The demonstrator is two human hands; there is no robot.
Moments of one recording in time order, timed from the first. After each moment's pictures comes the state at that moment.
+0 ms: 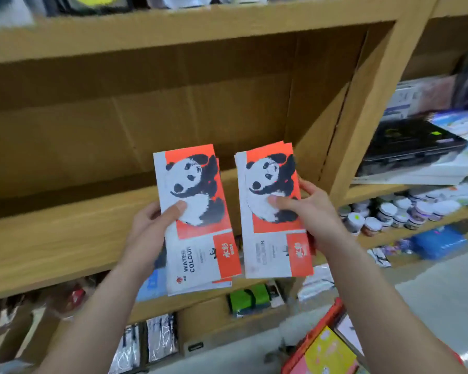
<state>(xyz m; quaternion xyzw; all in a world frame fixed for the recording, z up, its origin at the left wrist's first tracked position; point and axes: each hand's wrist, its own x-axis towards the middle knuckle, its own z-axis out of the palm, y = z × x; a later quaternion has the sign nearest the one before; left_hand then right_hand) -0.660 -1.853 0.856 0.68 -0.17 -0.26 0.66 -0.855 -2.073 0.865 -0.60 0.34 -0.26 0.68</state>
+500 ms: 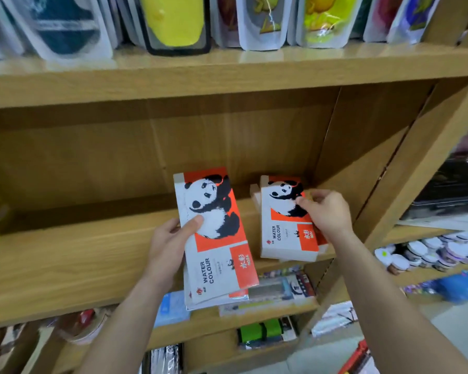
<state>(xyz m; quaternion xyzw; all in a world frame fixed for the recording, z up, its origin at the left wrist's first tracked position) -0.601 -1.863 0.850 0.66 -0.13 -0.26 0.70 -0.760 -2.141 0.852 -0.74 0.48 -0.25 0.39</state>
